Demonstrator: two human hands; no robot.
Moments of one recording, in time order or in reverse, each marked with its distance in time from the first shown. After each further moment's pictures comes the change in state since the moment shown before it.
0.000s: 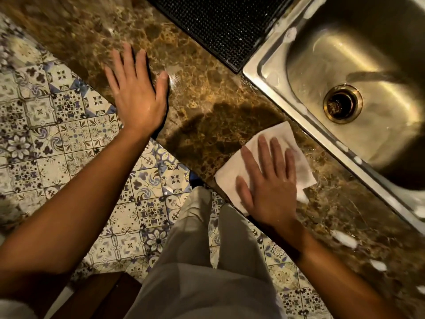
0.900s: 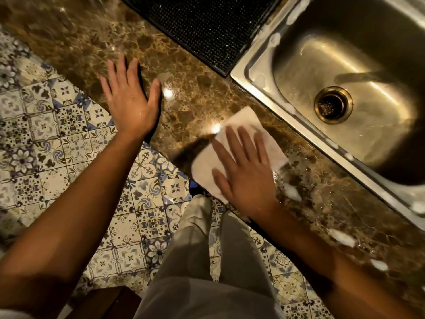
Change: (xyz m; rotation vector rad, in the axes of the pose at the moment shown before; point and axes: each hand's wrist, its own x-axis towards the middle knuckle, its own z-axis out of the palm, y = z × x) left_hand 0.001 0.001 0.000 -0.025 0.028 -0.009; right_hand 0.031 -0.015 0.002 0.004 -0.062 -0.130
